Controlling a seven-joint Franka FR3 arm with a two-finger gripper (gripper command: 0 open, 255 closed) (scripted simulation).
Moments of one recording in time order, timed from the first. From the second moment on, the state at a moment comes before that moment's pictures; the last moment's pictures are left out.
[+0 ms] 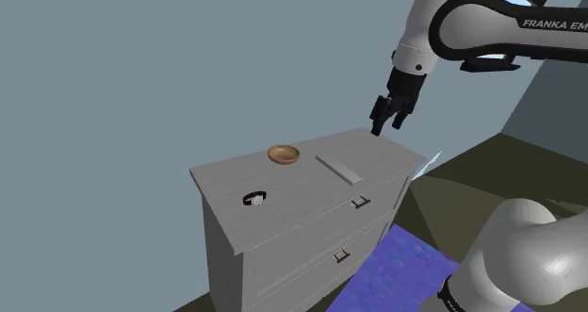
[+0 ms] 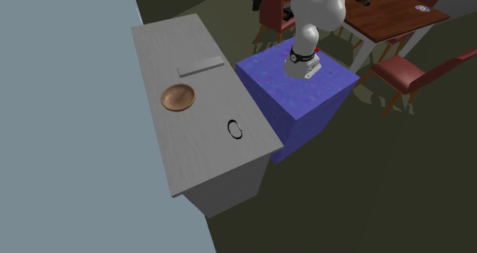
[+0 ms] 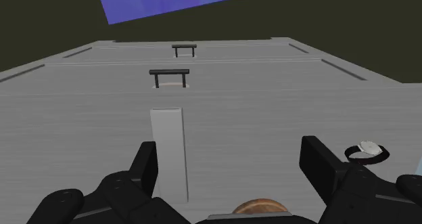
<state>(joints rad) 0.00 -0.74 -0.04 -2.35 -0.08 1.67 0.15</state>
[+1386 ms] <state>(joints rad) 0.10 -0.14 0.02 -2.19 0.17 2.04 0.26</state>
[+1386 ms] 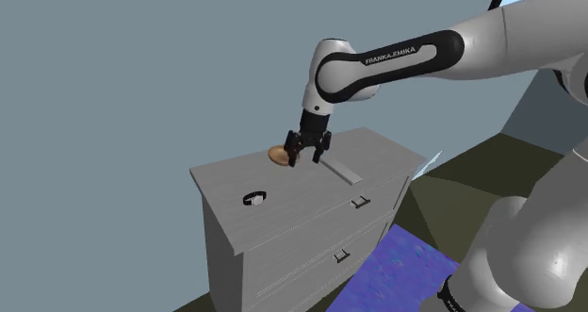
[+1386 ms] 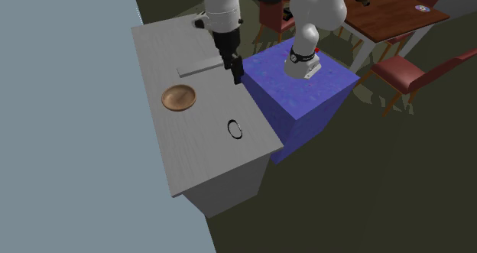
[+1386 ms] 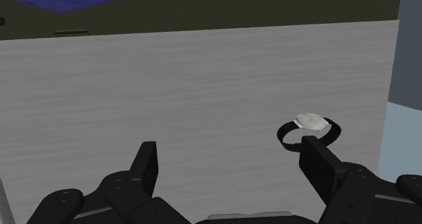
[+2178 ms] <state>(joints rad) 0.14 0.21 0.06 -1.98 0.28 2.15 0.27</state>
